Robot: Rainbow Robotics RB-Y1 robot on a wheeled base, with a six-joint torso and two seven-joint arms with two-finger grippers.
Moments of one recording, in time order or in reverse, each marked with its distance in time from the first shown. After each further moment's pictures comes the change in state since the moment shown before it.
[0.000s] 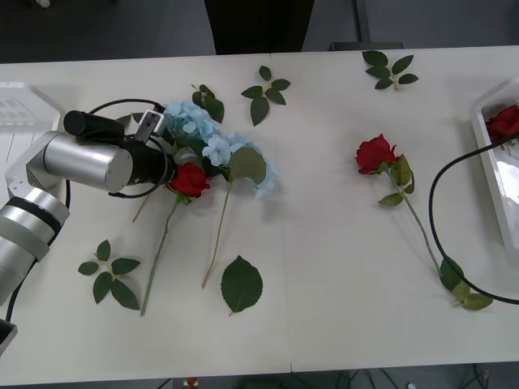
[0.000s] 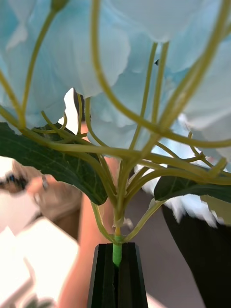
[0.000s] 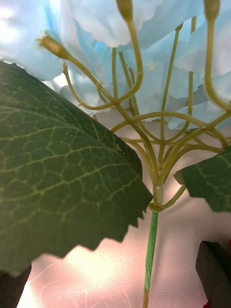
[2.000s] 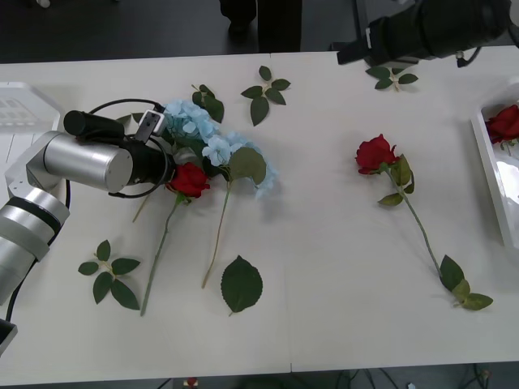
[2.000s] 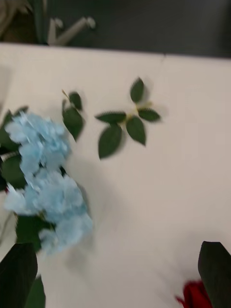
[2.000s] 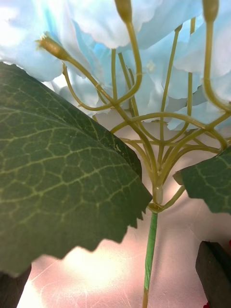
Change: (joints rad) right arm 0.075 -0.196 0.583 -0.222 0.381 0.246 -0.819; left arm 0.000 0.000 0.000 0.000 0.000 0.000 0.000
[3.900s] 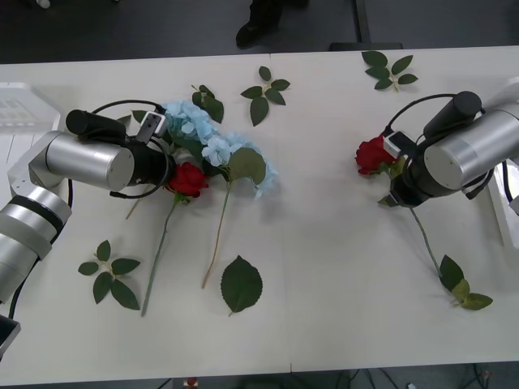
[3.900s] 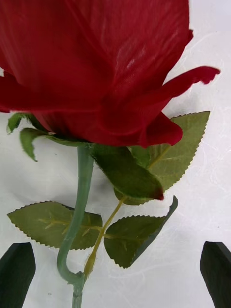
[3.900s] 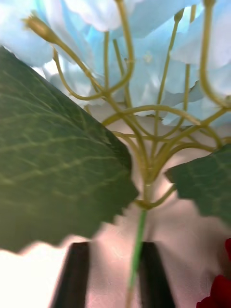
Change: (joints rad) right arm 0.546 0.022 -0.006 -0.555 0.983 0.069 -0.283; left arm -0.010 -0.009 0.000 0.021 0.006 0.014 0.000
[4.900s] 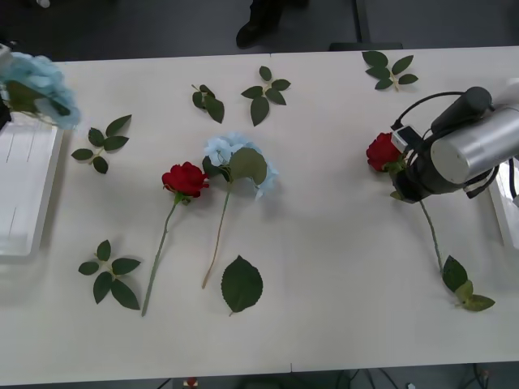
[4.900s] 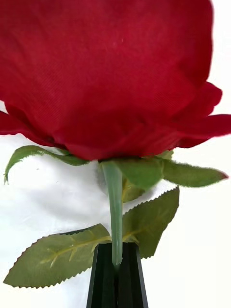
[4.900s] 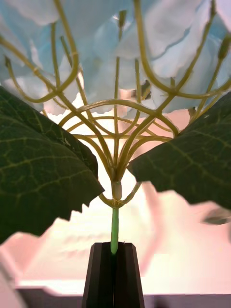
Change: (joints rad) right arm -0.006 0.005 -0.043 0.049 -0.038 -0.015 -0.059; left arm -0.056 0.405 0.372 -0.493 0.033 1.079 -0.066
